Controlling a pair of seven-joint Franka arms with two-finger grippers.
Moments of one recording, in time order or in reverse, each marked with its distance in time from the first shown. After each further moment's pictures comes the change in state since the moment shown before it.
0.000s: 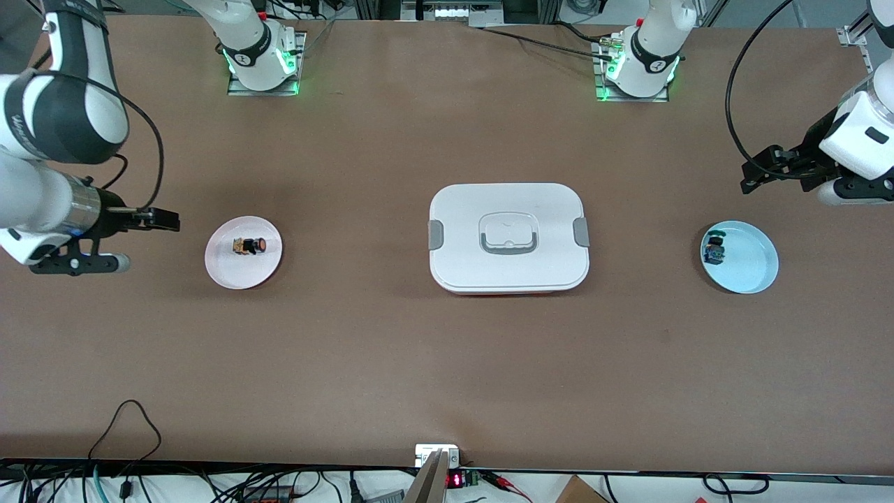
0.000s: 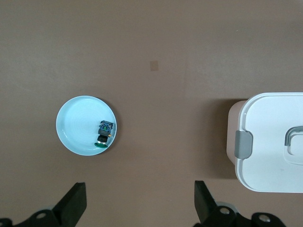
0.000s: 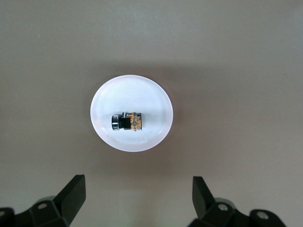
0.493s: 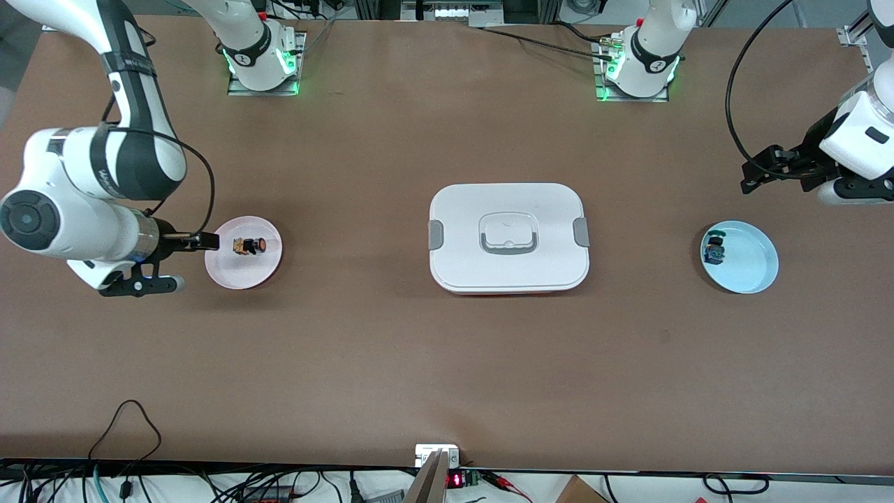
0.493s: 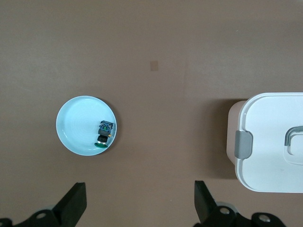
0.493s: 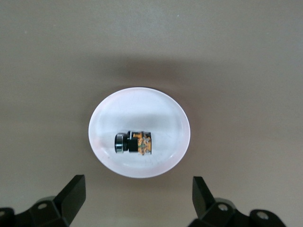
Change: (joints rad) left arm 0.000 0.000 0.000 0.000 0.000 0.000 0.000; right arm 0.034 0.087 0.000 -0.102 0.000 0.192 0.001
